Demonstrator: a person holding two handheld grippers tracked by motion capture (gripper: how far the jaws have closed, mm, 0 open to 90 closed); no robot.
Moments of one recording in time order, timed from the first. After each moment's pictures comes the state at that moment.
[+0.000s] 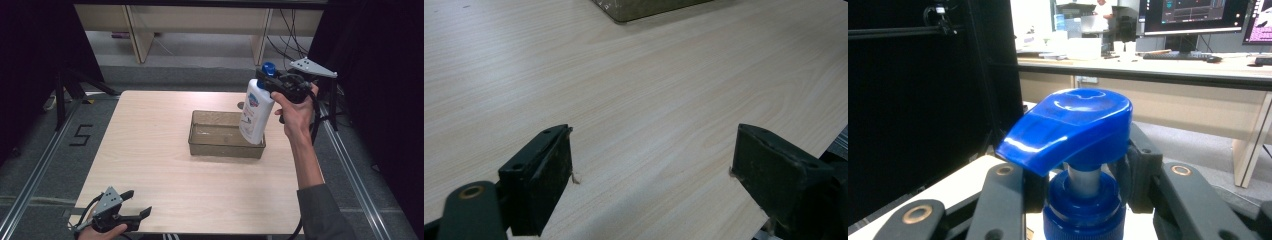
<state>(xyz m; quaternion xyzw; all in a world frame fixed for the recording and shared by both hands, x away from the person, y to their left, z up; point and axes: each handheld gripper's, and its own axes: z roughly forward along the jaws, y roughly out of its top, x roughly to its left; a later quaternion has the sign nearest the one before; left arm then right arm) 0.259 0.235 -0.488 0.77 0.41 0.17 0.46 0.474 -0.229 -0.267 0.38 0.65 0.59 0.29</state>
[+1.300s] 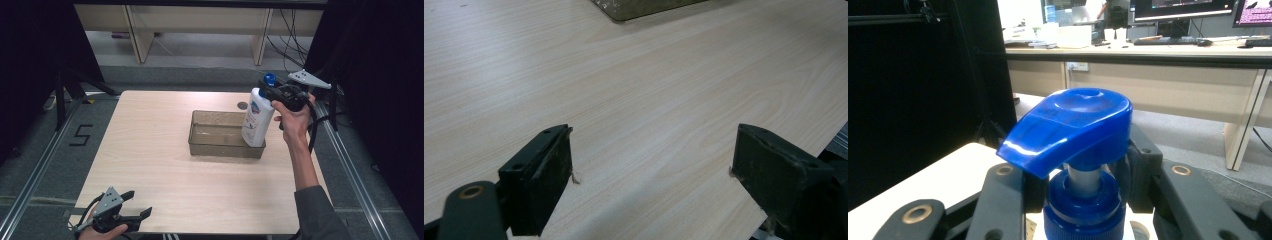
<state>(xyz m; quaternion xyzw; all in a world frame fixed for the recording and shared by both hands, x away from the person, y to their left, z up) 0.258 0.233 -0.489 0.77 0.41 0.16 0.46 0.487 -0.242 -0.309 0.40 0.65 0.58 0.28</state>
